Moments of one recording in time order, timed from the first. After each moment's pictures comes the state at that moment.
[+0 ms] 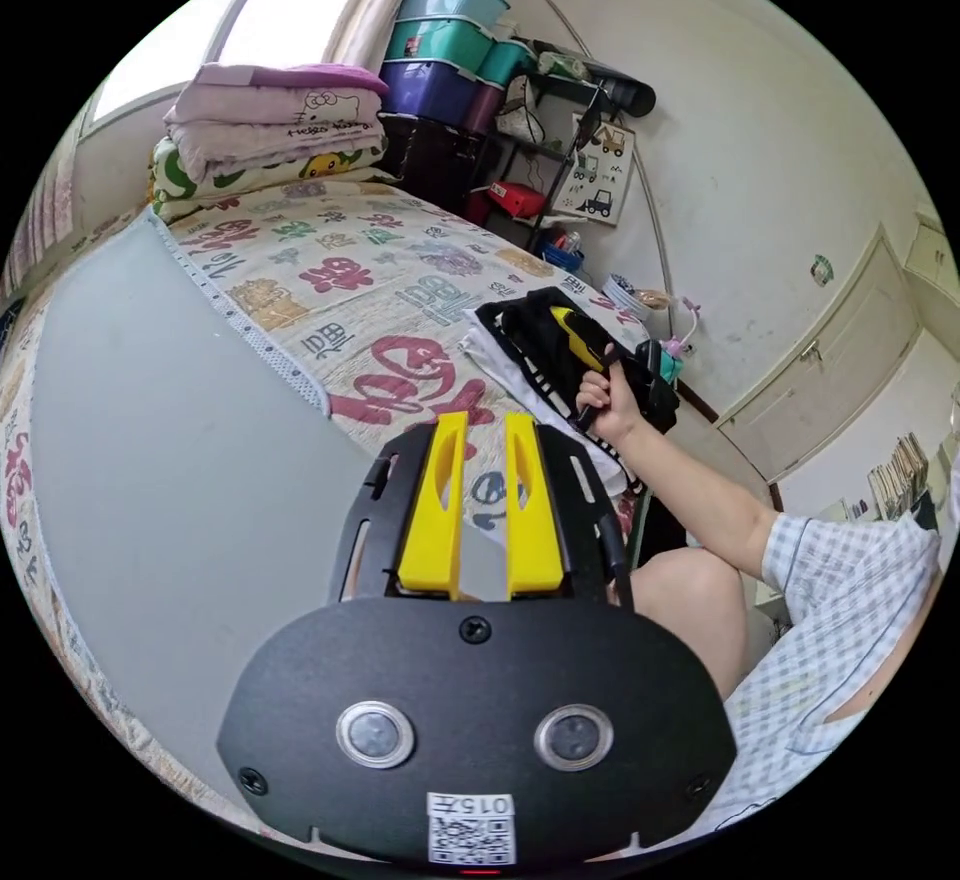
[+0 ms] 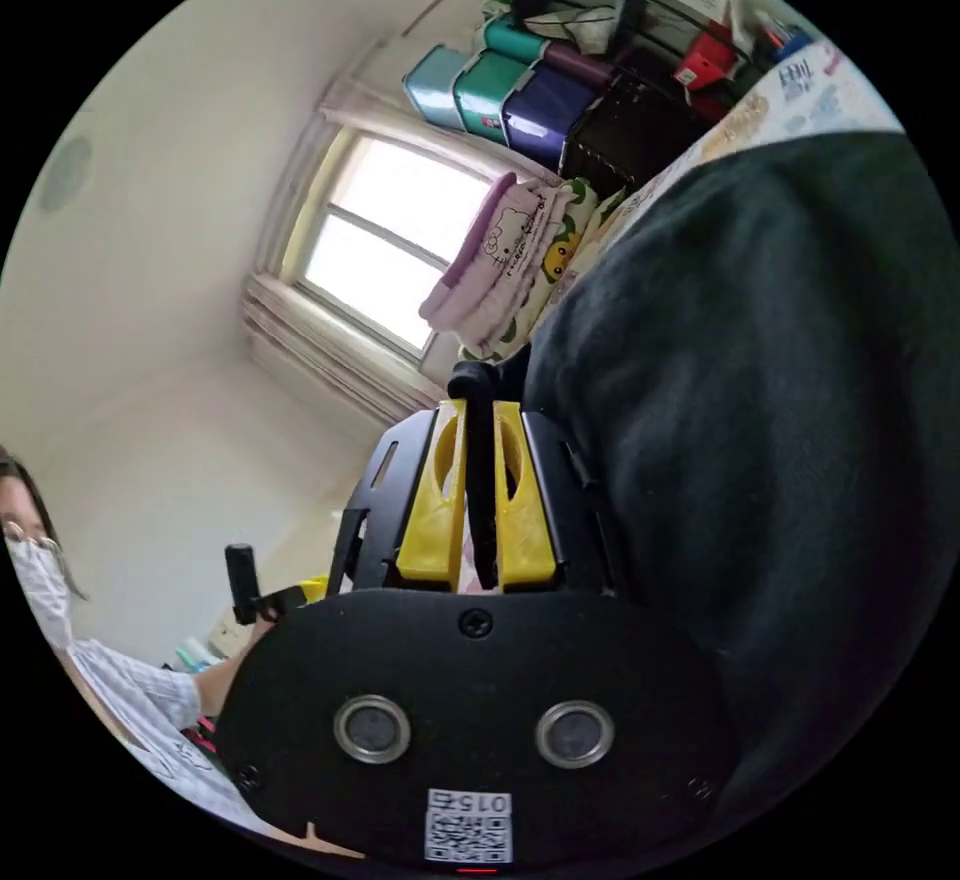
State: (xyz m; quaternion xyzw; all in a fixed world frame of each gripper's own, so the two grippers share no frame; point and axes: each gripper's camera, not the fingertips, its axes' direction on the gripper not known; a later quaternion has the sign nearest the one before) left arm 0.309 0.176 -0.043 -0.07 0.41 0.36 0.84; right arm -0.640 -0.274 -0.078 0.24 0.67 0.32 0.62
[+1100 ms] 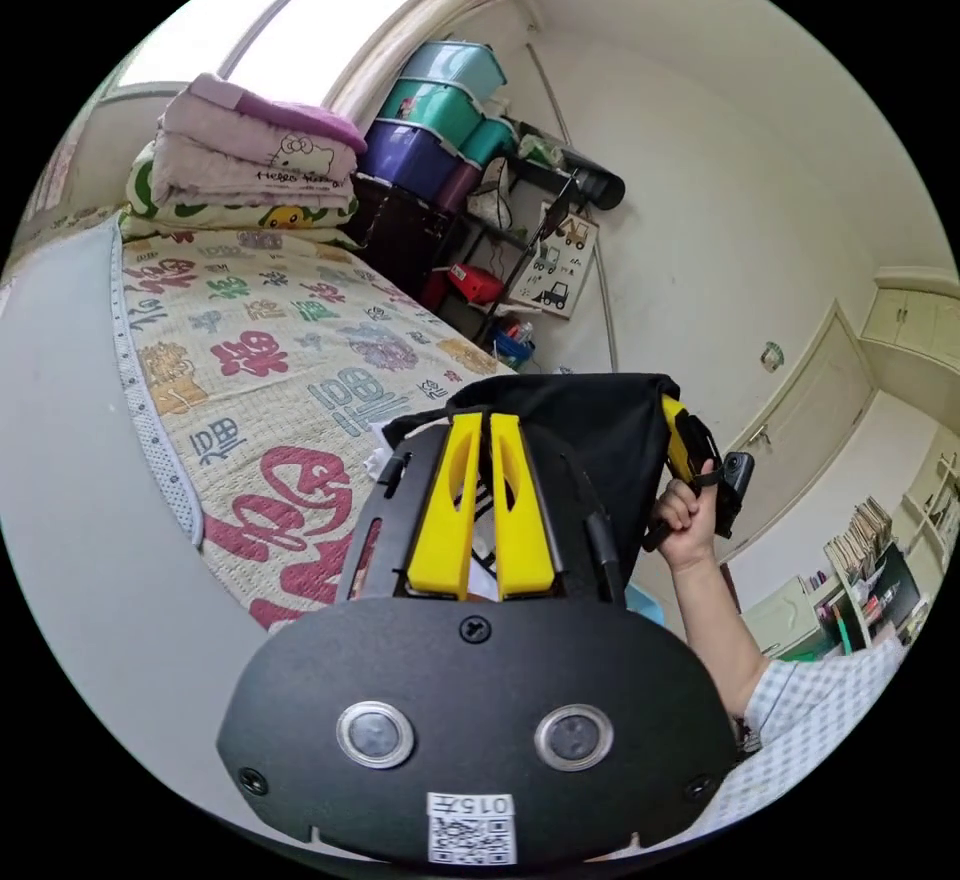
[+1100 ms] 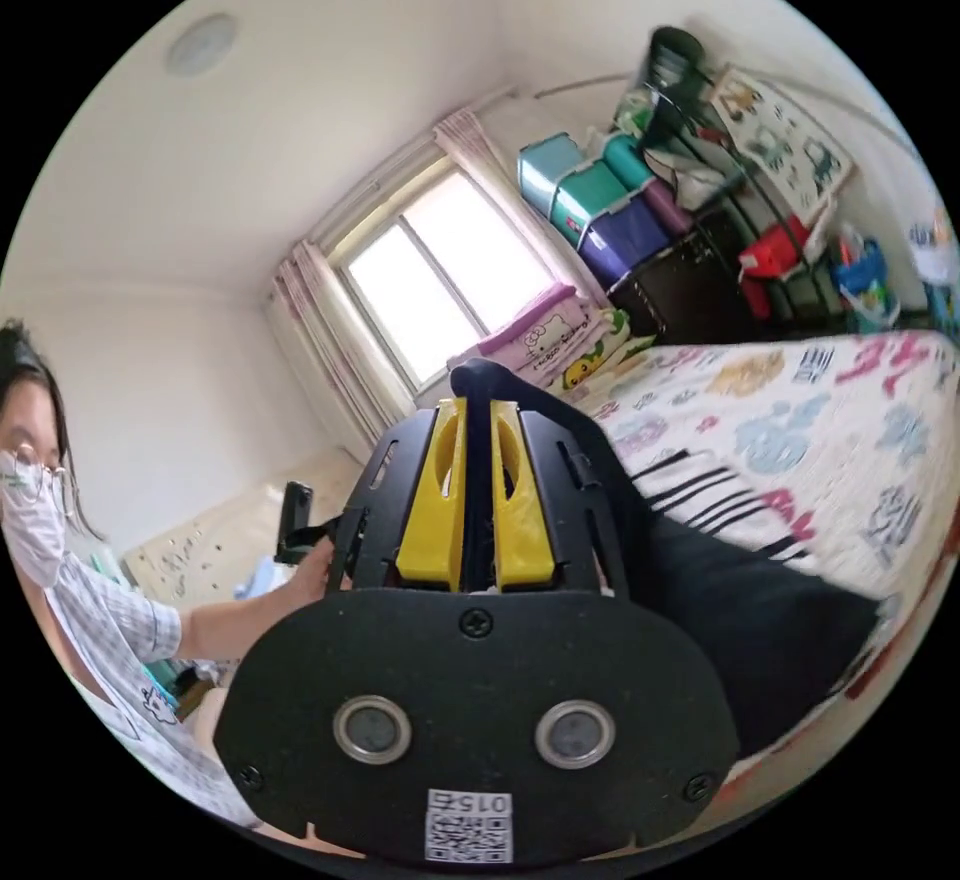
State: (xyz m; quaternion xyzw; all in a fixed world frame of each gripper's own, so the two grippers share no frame) left arm 0.275 0.179 -0.129 0.02 0.51 0.26 0.82; right arm -0.899 -0.759 0.198 0.11 0.77 0.14 0.61
